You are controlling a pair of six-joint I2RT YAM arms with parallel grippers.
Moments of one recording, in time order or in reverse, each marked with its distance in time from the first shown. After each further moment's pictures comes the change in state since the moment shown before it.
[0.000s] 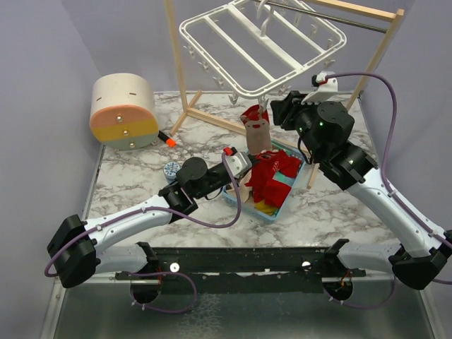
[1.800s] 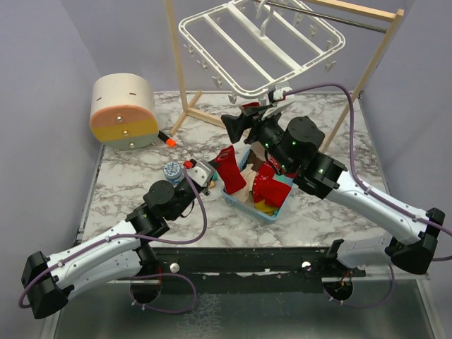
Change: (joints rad) left arm 0.000 -0.407 -0.236 -0.157 -0.373 0.003; right arm 0.272 0.093 -0.015 0.237 -0.065 -0.102
